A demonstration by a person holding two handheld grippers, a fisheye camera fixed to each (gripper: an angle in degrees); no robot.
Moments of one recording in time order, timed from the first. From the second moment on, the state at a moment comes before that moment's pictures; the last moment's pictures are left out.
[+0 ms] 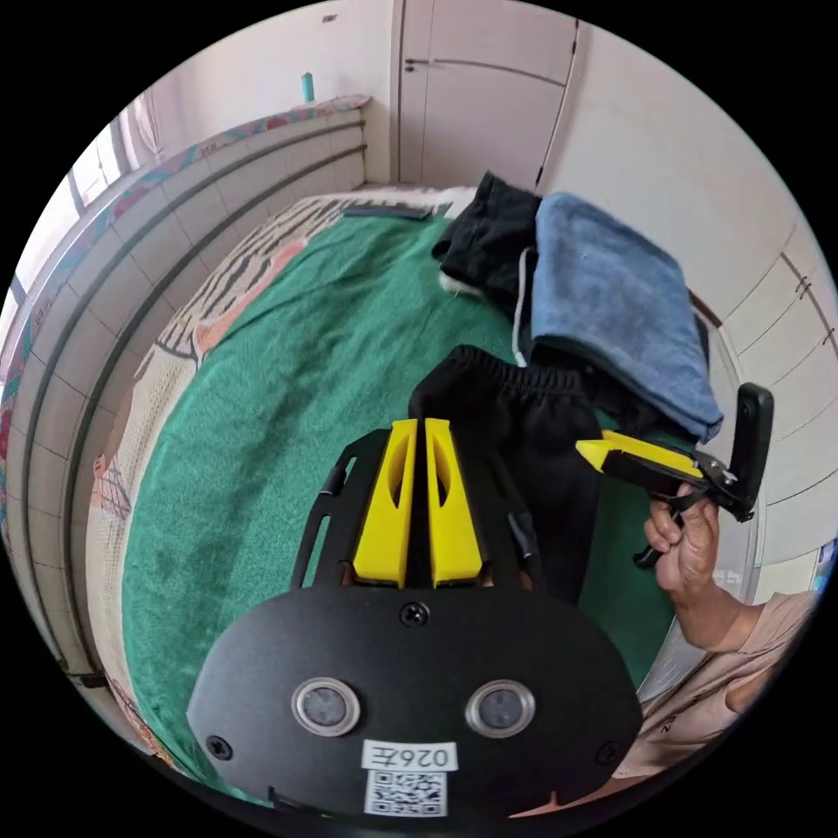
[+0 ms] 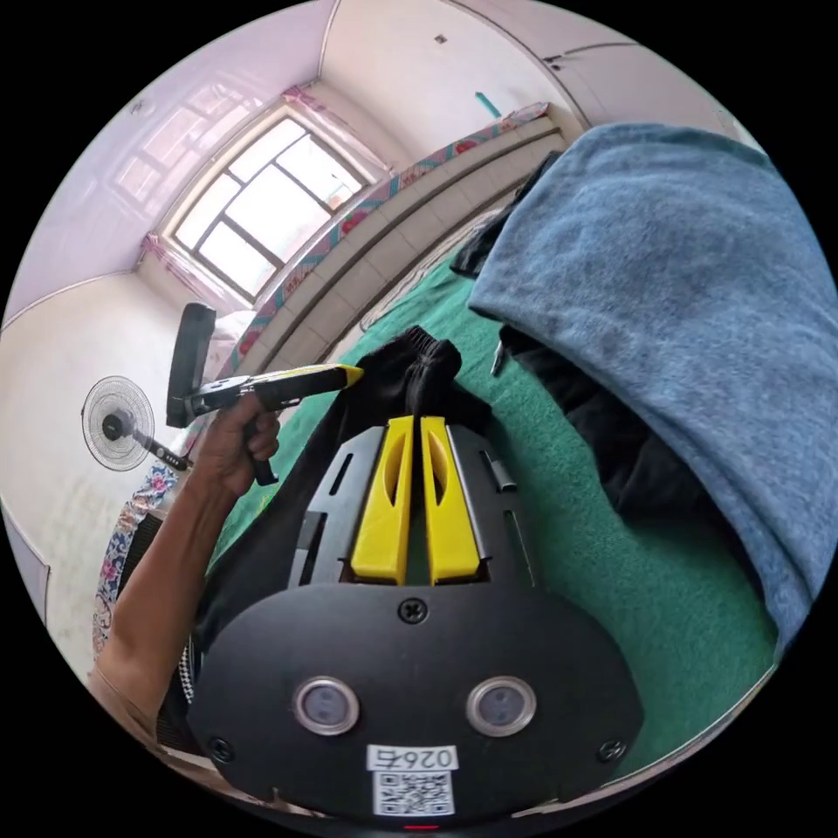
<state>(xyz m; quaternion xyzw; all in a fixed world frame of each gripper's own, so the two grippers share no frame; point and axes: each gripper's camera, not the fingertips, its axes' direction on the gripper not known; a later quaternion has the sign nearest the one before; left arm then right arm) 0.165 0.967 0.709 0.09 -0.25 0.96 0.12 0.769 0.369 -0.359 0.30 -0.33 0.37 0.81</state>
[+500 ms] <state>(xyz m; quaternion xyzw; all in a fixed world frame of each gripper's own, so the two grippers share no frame) 0.131 0.931 0.675 0.18 -0.36 0.91 0.04 0.767 0.379 -0.471 0.36 -0.24 0.31 0.85</state>
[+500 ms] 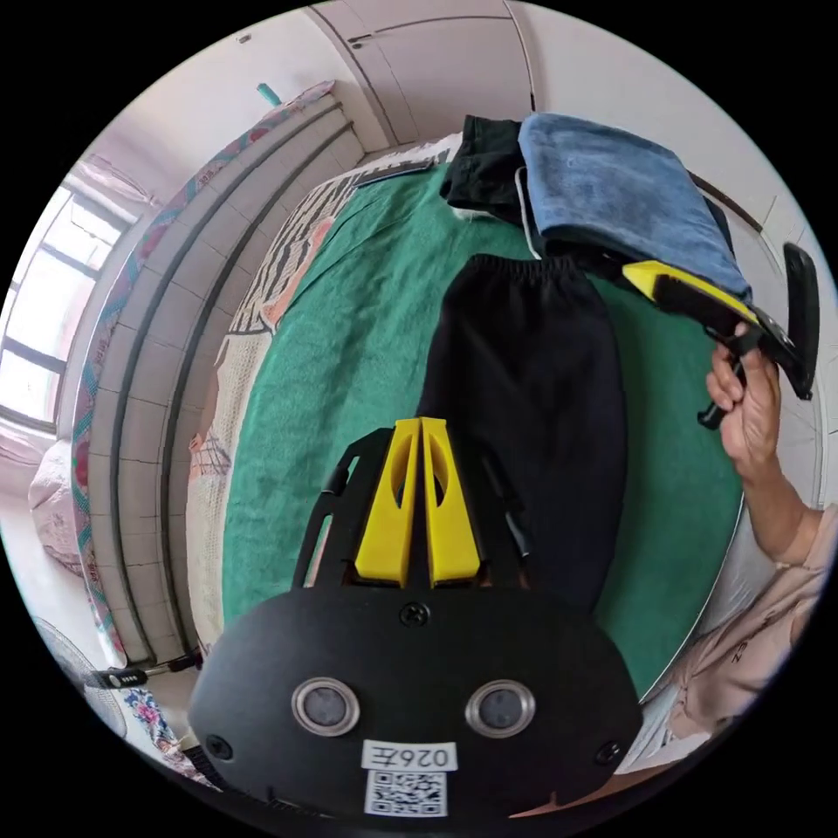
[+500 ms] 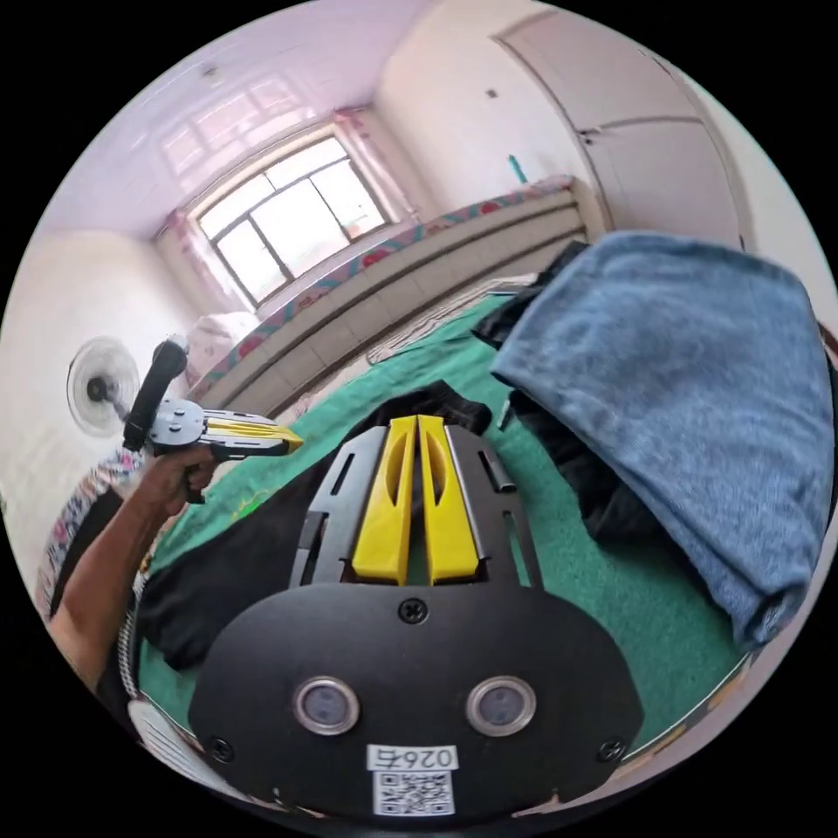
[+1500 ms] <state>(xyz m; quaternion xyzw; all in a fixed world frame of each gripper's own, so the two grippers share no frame) 0.261 0.827 0.803 0.01 -0.23 0.92 0.31 0.880 0.379 -0.425 0.27 -0.45 0.39 0.75</state>
